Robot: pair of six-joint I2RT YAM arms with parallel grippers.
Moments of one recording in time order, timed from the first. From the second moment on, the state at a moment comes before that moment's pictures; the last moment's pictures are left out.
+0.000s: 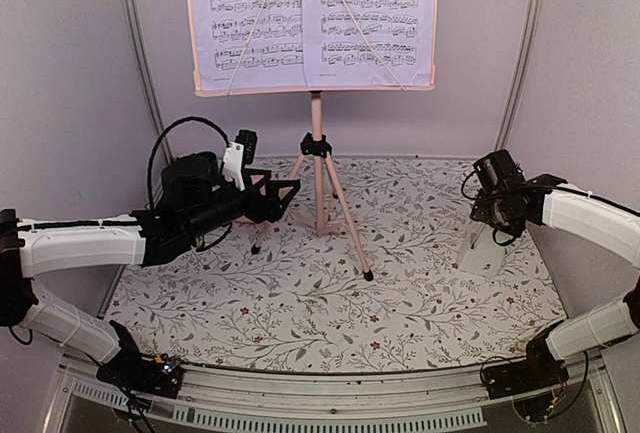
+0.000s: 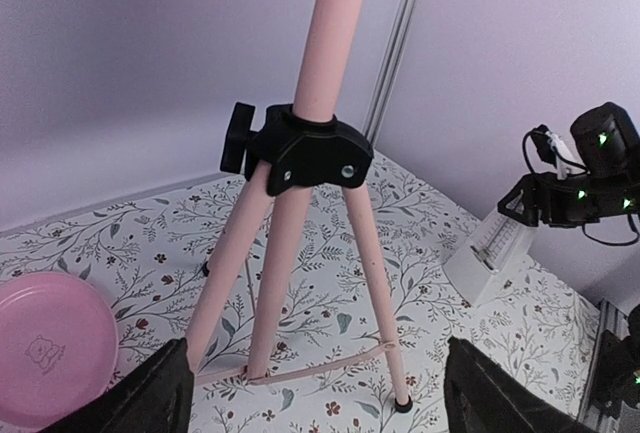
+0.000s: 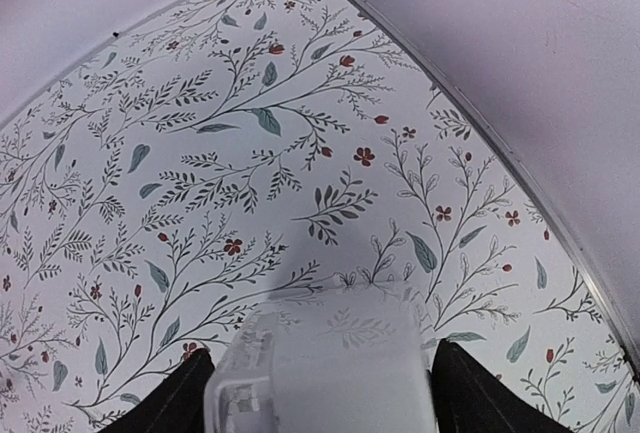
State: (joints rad) left arm -0.77 1.31 0.77 0.43 -0.03 -0.24; right arm 0.41 1.30 0.94 -0.64 0.61 0.80
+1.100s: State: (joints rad) left arm -0.71 1.34 0.78 0.42 0.23 -0.19; right arm 0.41 1.20 0.82 -0.30 -0.31 0.08
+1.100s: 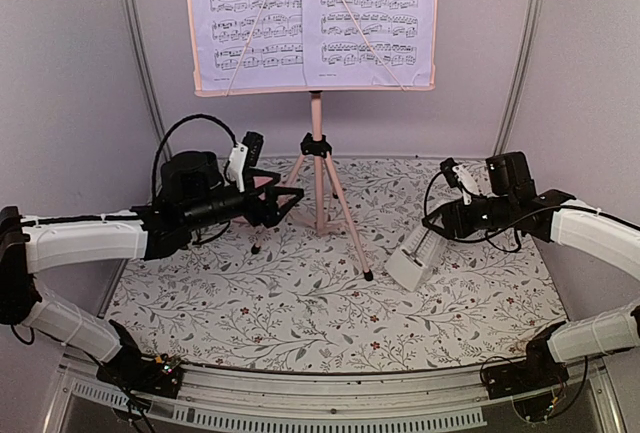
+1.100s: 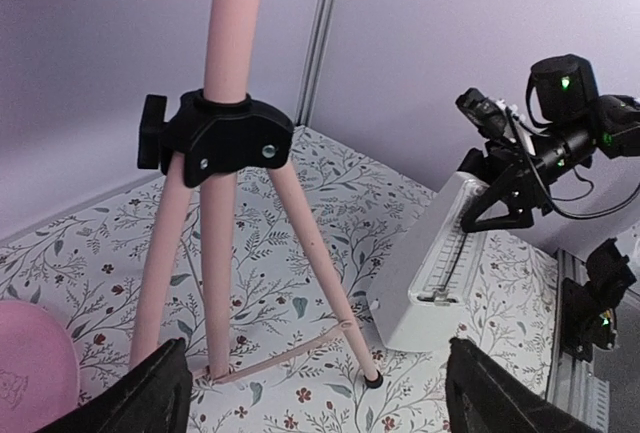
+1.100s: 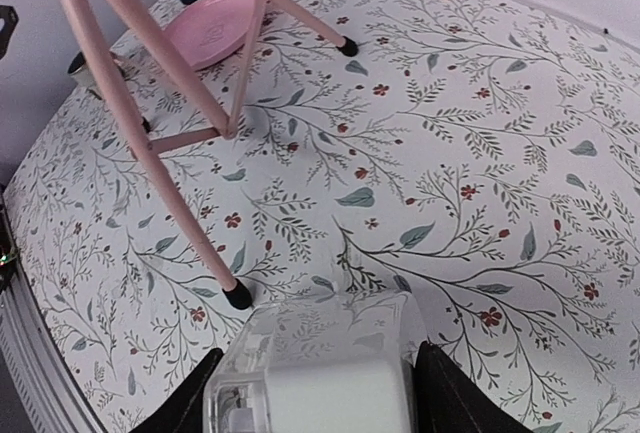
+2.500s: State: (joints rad) left arm -0.96 1.44 0.52 0.59 0.65 0.24; right arm 0.86 1.26 1.07 -0.41 -0.83 -0.37
